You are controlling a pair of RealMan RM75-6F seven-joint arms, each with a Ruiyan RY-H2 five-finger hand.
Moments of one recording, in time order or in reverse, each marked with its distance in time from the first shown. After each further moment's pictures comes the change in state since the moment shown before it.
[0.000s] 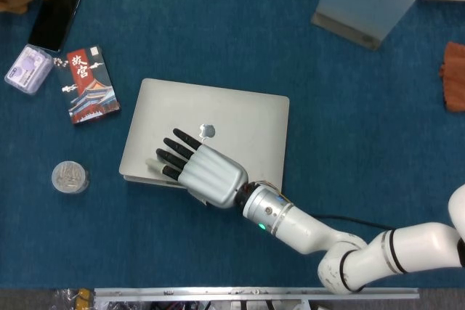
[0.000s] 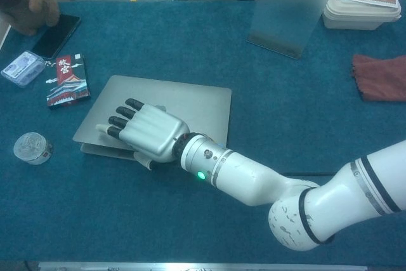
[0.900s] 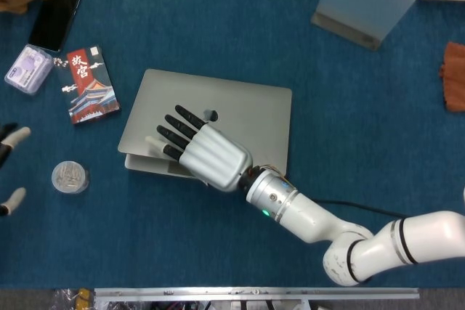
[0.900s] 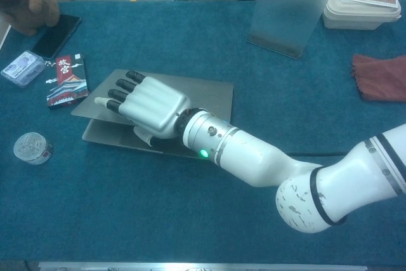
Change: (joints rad) left arm -0.151 0.023 0.090 -0.007 0.152 -0.199 0.074; right arm 0.041 0.091 0.043 -0.104 0.063 0.049 -0.092
